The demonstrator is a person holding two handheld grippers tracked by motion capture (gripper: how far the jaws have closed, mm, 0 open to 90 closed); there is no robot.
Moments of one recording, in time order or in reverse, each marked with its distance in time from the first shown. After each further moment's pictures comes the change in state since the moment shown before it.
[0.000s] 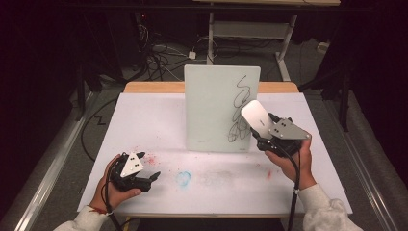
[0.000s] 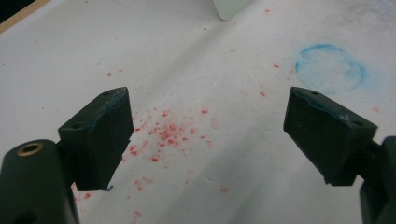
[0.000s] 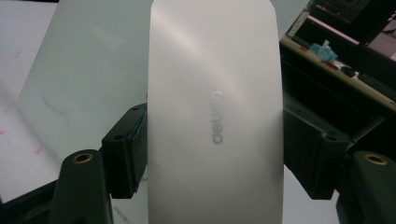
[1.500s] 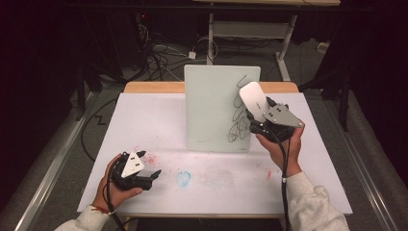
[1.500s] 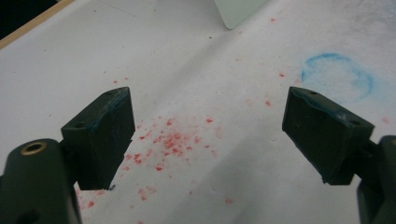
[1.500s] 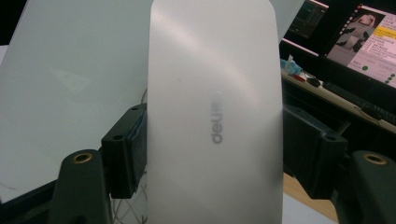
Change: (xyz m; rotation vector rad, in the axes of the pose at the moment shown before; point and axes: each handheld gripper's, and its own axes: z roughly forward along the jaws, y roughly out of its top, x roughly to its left) left arm -0.001 0.000 0.001 -0.025 0.028 -0.001; right arm -0.003 0.027 0.025 -0.073 -0.121 0.074
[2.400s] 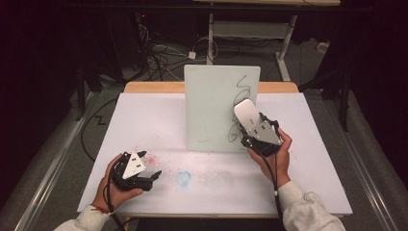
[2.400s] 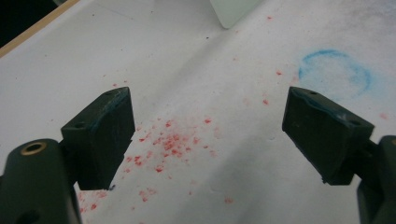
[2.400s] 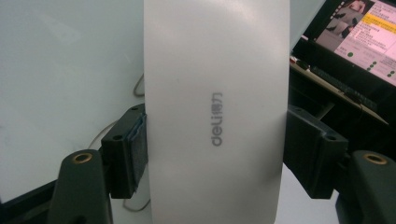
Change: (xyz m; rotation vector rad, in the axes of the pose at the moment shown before) left arm -0.003 0.003 0.001 0.007 -0.004 0.023; right arm 0.042 -0.047 0.010 0.076 -0.076 -0.074
